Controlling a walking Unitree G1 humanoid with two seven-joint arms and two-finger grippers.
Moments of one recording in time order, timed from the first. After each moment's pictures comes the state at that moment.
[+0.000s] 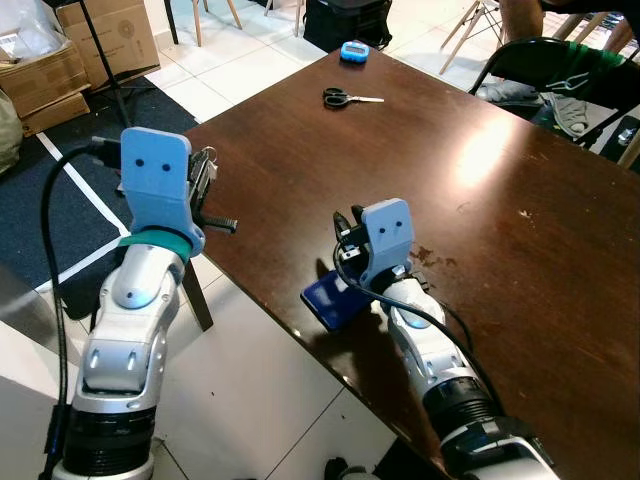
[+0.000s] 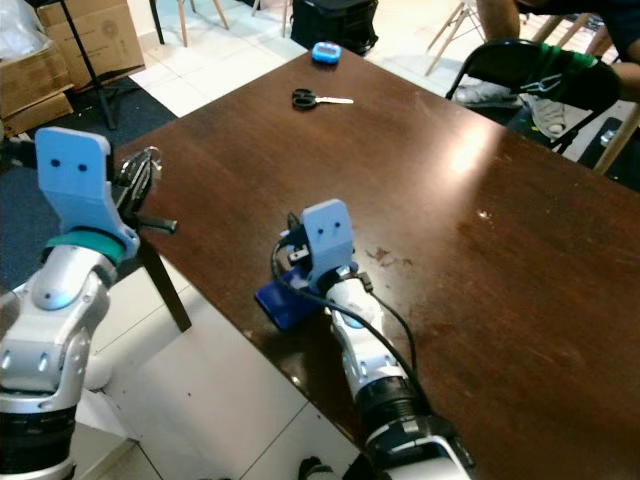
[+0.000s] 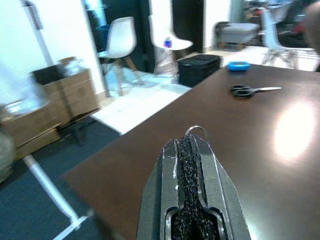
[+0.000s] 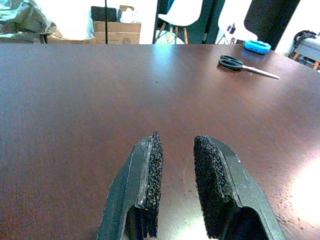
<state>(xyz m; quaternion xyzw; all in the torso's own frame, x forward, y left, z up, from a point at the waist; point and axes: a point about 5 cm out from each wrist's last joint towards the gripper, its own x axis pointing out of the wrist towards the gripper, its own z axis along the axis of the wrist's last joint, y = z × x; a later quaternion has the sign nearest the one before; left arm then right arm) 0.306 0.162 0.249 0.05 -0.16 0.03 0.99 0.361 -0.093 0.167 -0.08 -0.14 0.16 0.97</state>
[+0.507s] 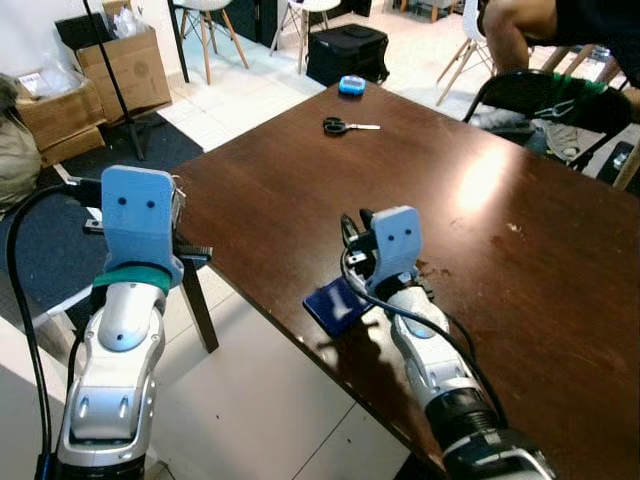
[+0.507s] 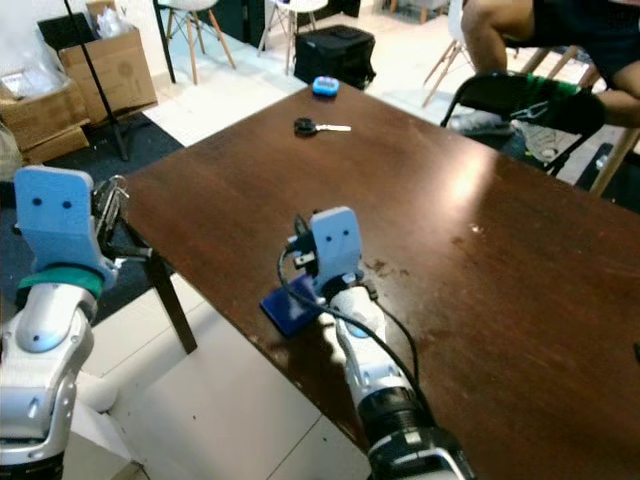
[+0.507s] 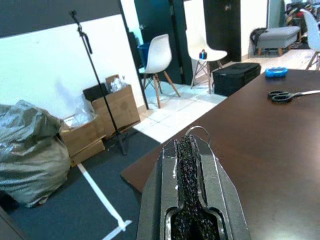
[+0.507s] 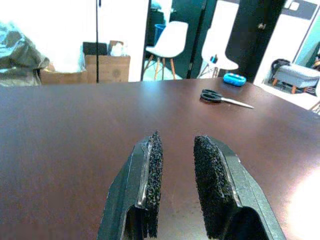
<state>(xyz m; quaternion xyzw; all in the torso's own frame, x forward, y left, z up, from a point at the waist) 0.287 0.170 0.232 0.09 -0.16 0.09 0.98 0.352 -0.101 0.163 -0.07 -0.16 0.14 0.98</state>
